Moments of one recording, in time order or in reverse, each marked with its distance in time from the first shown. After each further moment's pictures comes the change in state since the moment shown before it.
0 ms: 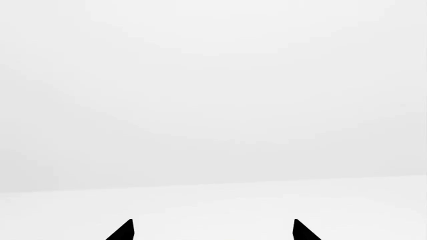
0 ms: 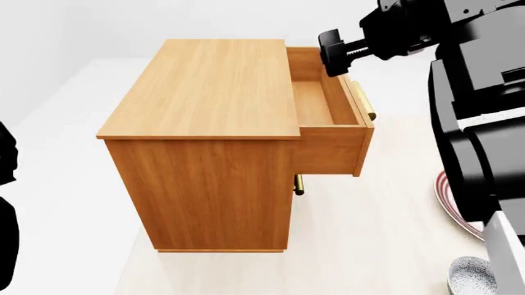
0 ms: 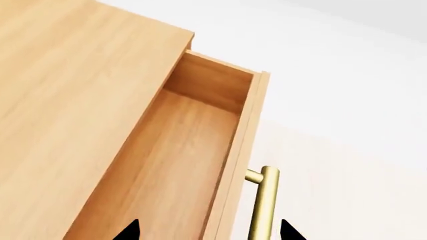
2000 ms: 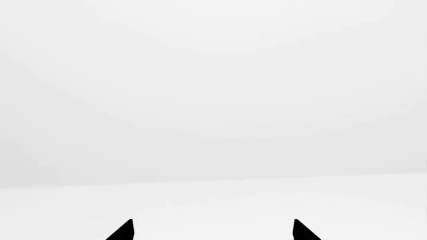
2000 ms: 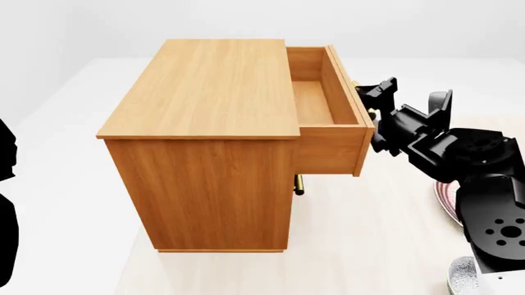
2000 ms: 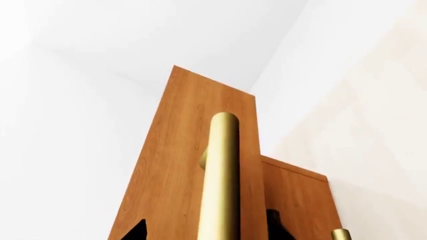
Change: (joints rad) left arm -0.016 0.003 -0.006 0.000 -0.001 -0.022 -0.011; right arm -0.535 0.270 1.486 0.000 0.019 -0.265 0.165
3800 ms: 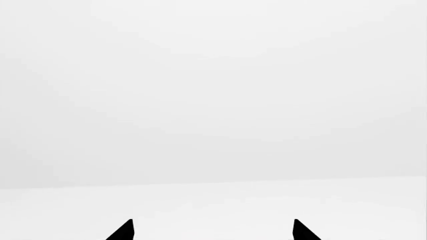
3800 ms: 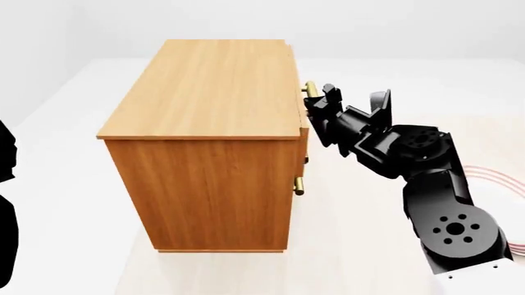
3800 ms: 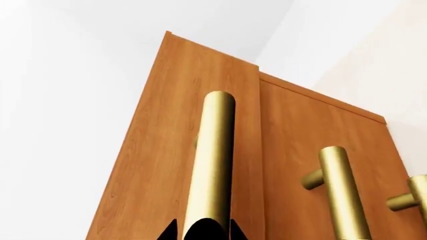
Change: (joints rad) left arm 0.005 -0.002 0.004 0.000 0.000 0.009 -0.007; right arm -0.007 -0.177 -0.006 0.001 0.018 -0.003 0.047
